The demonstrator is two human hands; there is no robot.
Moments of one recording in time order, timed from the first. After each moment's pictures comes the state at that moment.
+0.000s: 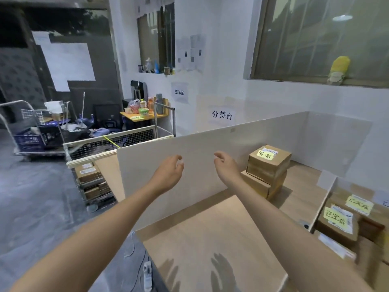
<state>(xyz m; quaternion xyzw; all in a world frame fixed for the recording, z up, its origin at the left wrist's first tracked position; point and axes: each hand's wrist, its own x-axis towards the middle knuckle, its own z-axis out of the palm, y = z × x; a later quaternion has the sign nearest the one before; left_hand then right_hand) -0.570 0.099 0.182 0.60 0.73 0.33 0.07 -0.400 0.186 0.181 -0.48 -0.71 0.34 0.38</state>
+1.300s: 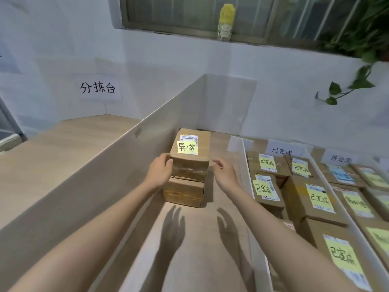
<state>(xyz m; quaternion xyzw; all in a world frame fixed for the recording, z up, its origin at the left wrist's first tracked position) -0.448 0.456 0.108 0.72 0.54 0.30 0.30 -0.259 0.396 0.108 -0.74 -0.45 0.26 0.44</state>
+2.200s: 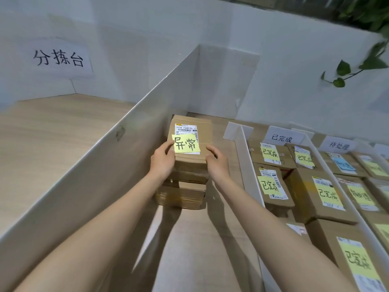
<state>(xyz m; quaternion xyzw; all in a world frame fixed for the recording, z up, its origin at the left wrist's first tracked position) -0.401 0.559 0.054 0.61 0.53 0.36 0.47 -0.261 0.493 0.063 -0.73 -0.34 0.31 0.50</state>
